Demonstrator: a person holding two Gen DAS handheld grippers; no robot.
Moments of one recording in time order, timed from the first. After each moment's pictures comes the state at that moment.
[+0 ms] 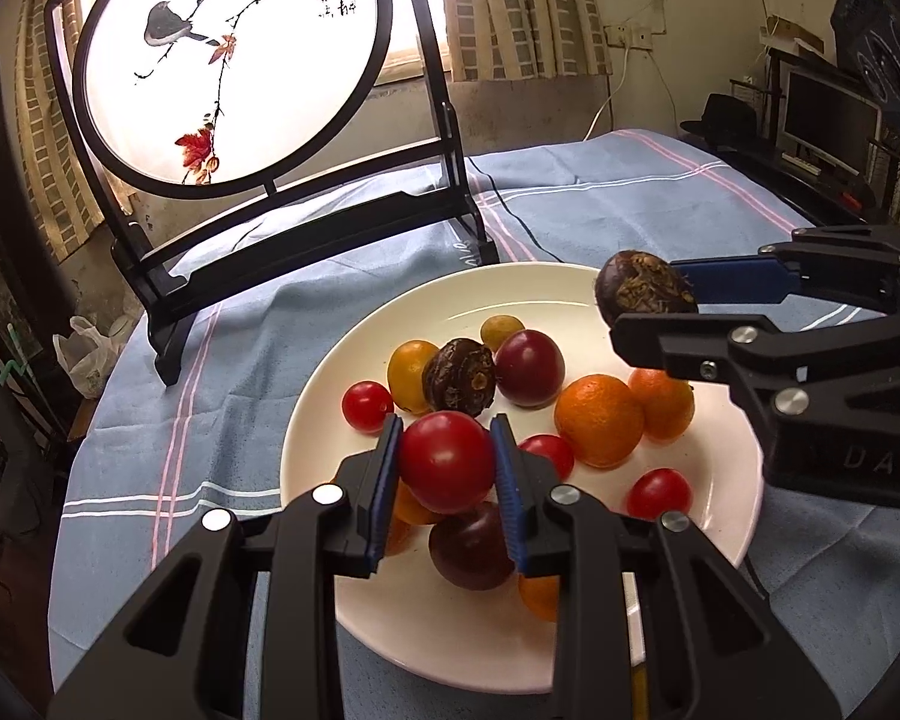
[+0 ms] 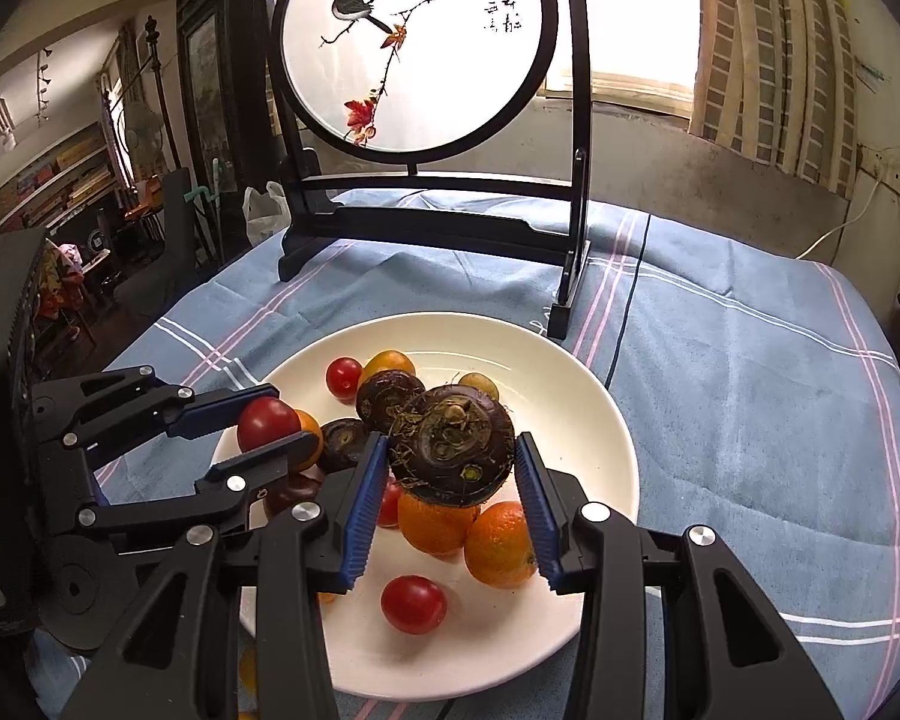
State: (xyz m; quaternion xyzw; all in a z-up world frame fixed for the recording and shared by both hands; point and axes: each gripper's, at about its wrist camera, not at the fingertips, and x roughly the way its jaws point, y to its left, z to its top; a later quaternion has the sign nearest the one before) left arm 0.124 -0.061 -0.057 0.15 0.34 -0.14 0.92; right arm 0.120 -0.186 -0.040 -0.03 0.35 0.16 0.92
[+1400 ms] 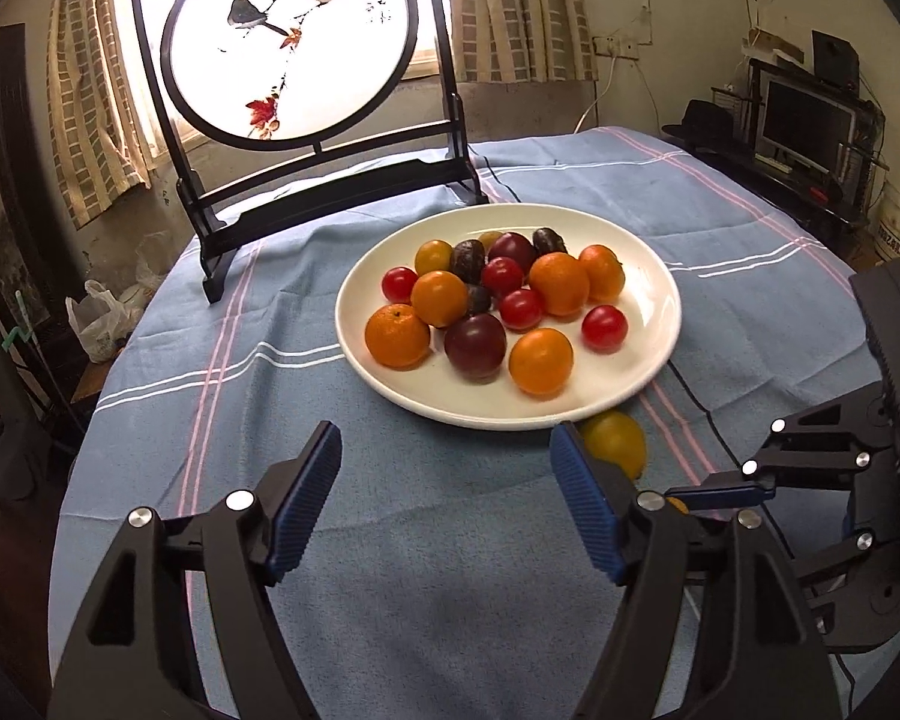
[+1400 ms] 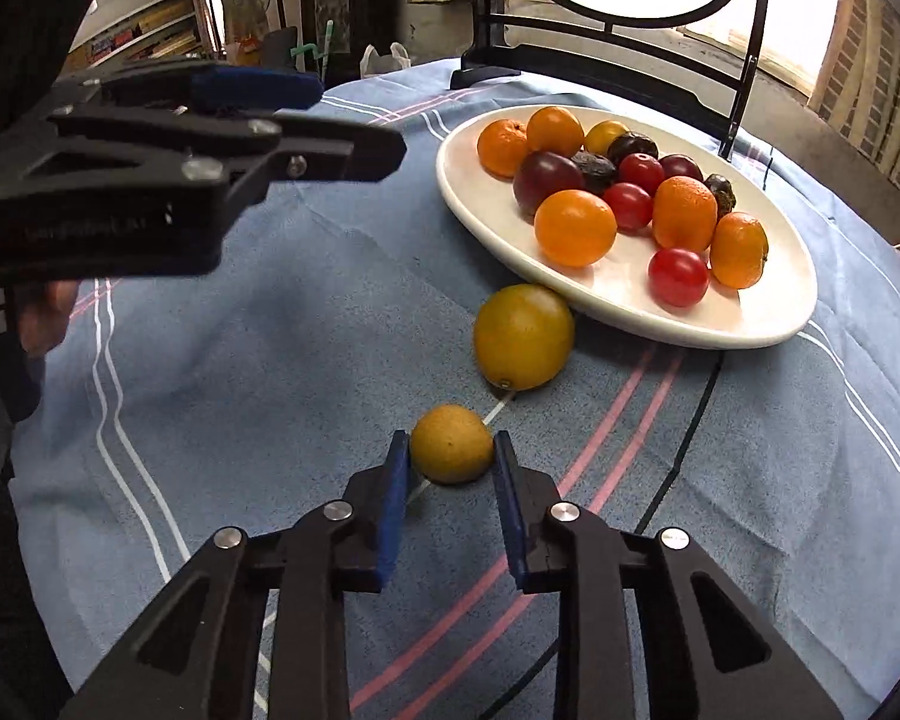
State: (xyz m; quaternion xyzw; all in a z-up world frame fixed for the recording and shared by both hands) left arm 0.007 -0.002 -0.058 0.13 0.35 -0.15 0.92; right arm -0.031 -0.131 -0.115 -0.14 0.42 0.25 0.86
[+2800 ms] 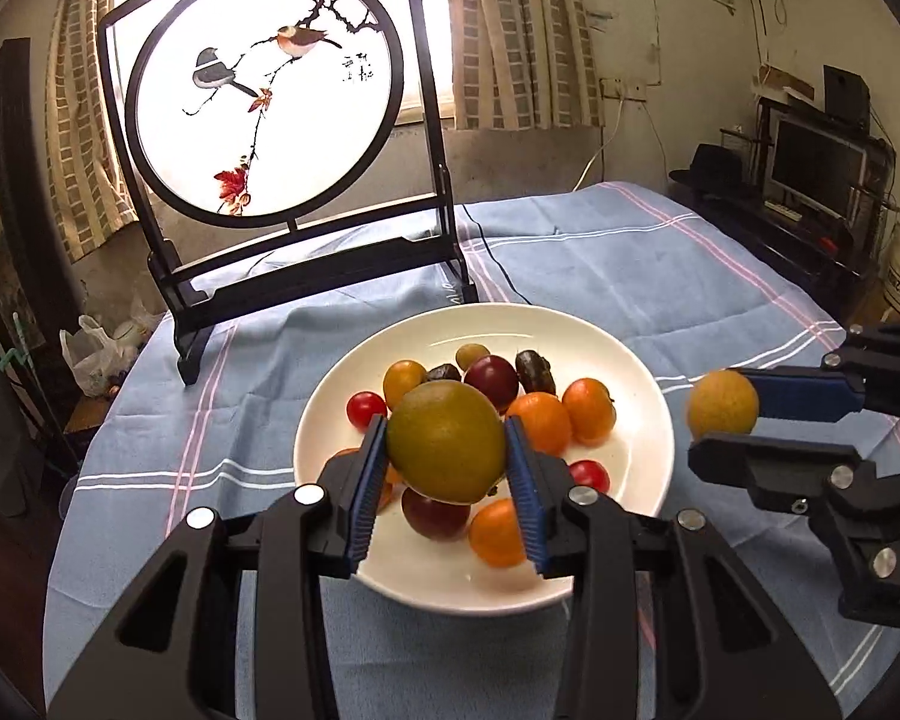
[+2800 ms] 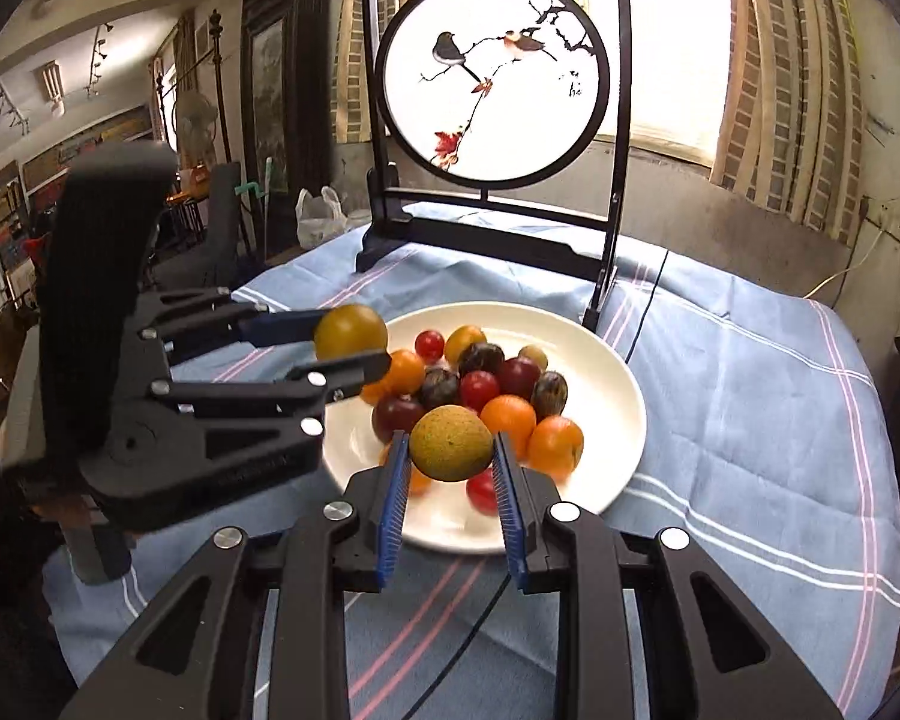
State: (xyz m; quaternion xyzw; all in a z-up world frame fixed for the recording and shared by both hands) left arm 0.068 -0.054 -0.022 0.11 0.31 -0.14 0.93; right arm 0.021 -0.182 -0.013 -0.07 0.30 0.20 0.93
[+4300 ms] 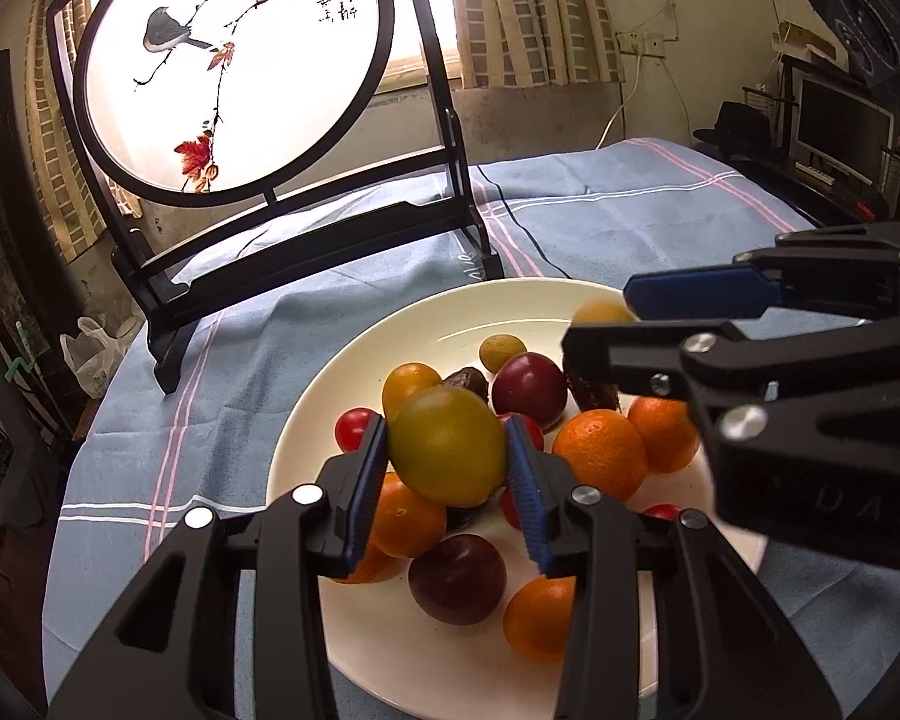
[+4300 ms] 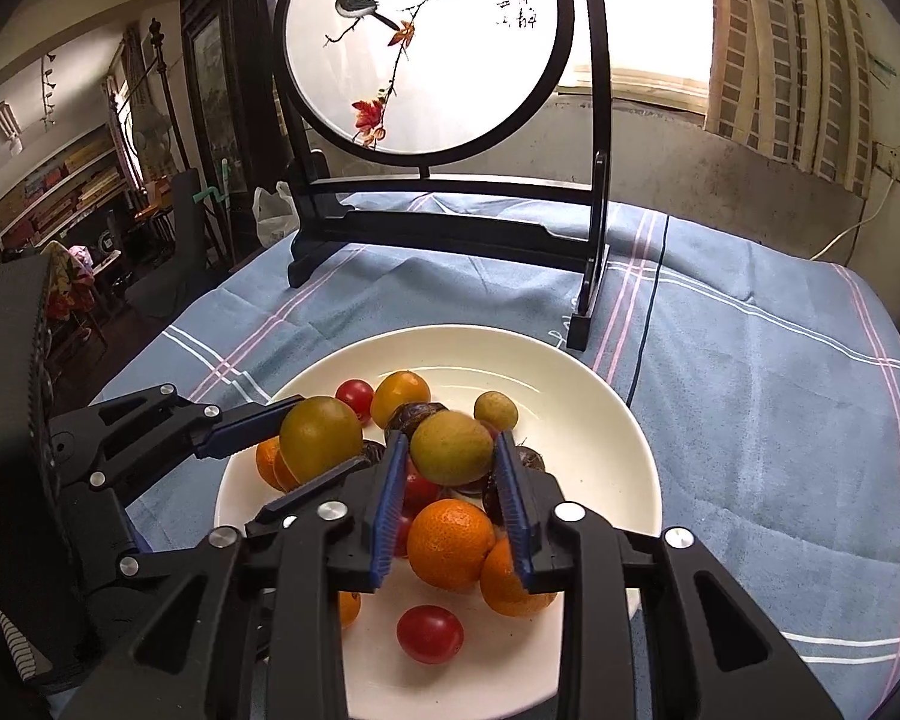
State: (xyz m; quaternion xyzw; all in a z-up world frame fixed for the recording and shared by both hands) left arm 0.132 -0.072 -0.059 0.15 0.33 -0.12 0.92; right arm 0.131 -0.177 -0.036 -0.03 0.35 0.16 0.92
